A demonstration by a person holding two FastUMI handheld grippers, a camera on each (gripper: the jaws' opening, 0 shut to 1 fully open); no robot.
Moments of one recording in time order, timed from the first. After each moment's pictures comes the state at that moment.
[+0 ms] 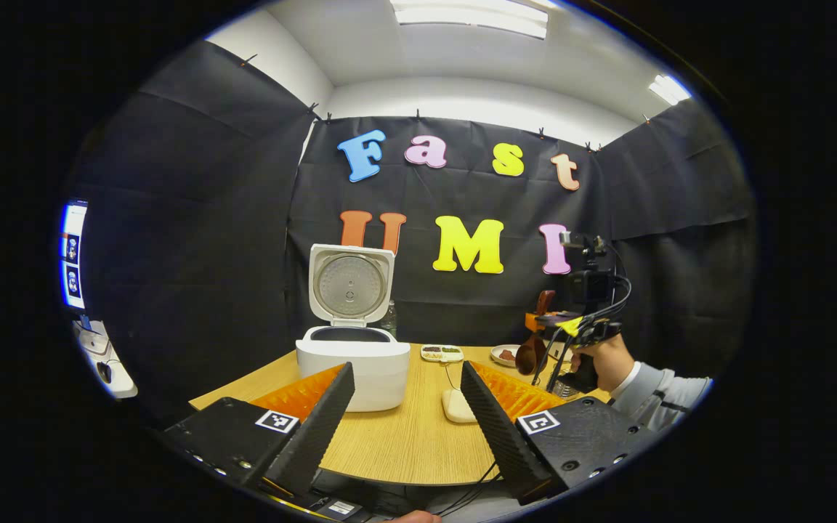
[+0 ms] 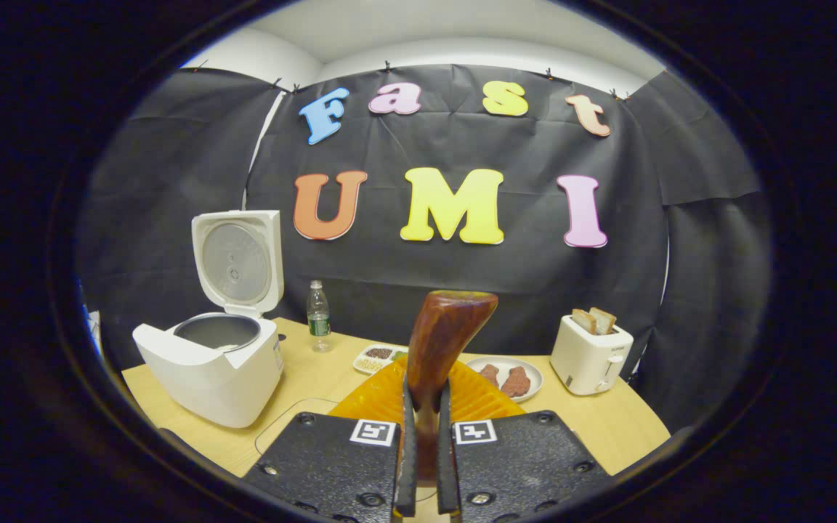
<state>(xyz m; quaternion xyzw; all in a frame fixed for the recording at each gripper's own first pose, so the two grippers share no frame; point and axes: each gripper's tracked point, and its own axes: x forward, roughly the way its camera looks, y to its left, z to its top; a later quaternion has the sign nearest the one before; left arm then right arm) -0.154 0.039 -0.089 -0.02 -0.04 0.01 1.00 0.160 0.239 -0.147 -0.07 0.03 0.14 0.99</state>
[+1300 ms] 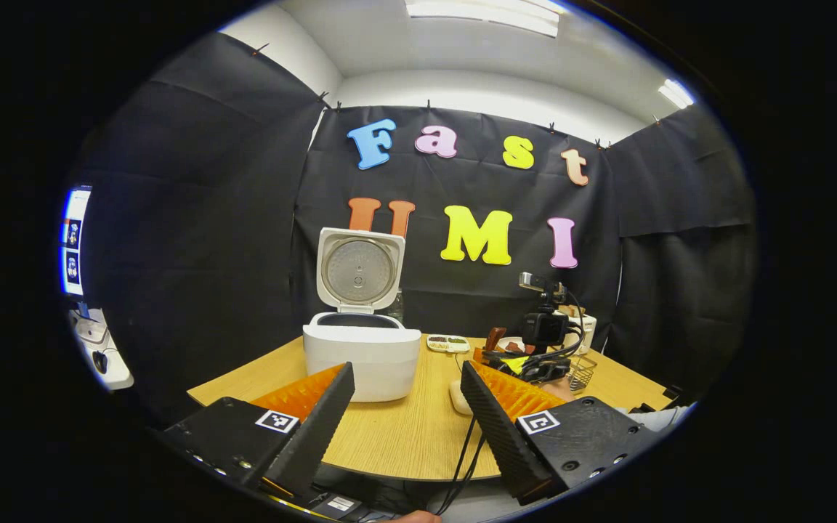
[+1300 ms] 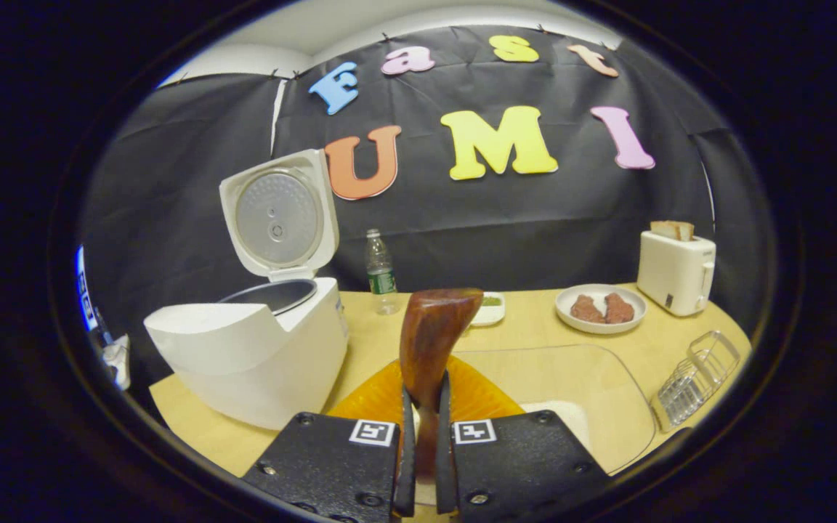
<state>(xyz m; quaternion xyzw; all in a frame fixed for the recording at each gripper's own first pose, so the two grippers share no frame) -0.146 0.052 -0.108 -0.03 -0.01 0.01 1.00 0.159 0.354 -0.260 0.06 0.13 0.24 0.96</state>
